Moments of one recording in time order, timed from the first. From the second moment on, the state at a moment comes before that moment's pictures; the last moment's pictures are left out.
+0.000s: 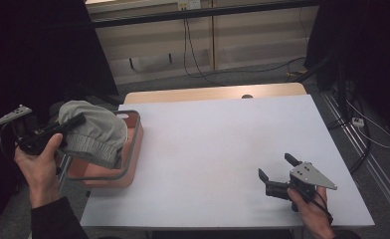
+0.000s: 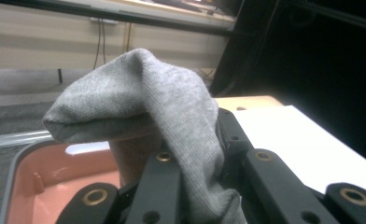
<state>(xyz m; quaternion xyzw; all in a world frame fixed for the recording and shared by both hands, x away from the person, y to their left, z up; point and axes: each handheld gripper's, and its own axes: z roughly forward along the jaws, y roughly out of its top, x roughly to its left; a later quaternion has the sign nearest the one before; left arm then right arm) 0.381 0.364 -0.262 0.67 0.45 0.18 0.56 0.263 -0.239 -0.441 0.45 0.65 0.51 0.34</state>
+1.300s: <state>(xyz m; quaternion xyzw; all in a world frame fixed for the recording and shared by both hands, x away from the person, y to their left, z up) 0.426 0.377 -0.327 0.68 0.52 0.15 0.49 0.263 -0.238 -0.442 0.45 0.65 0.51 0.34</state>
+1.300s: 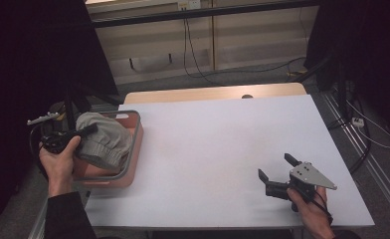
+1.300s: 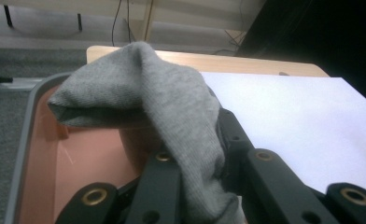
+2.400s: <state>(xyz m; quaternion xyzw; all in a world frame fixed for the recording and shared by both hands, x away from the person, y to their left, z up) 0.441 0.399 -0.350 0.68 0.58 0.17 0.40 0.262 -0.238 -0.442 0.45 0.65 0.51 0.34</state>
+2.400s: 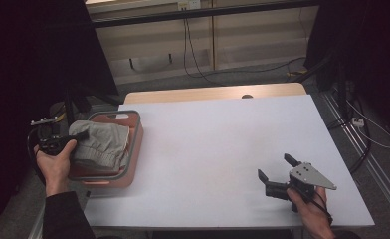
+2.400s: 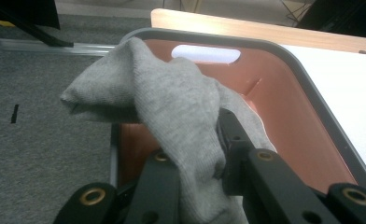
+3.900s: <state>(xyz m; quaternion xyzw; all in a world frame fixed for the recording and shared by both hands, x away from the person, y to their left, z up) 0.463 0.397 -0.376 0.68 0.62 0.16 0.35 0.261 -0.239 -0.442 0.44 0.65 0.51 0.34</state>
